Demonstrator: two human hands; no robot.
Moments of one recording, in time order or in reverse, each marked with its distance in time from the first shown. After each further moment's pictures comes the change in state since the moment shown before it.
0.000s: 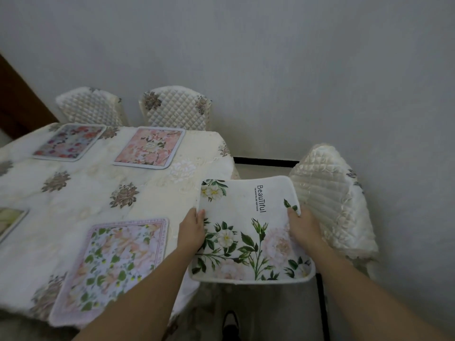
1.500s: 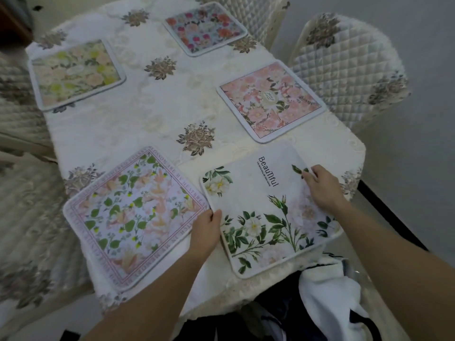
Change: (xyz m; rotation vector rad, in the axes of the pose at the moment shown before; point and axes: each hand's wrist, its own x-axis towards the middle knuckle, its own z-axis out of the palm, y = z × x) left_hand 0.135 -0.096 0.032 -0.496 0.393 -0.749; right_hand 0.266 -0.202 0.281 -0.571 -0.759 -0.649
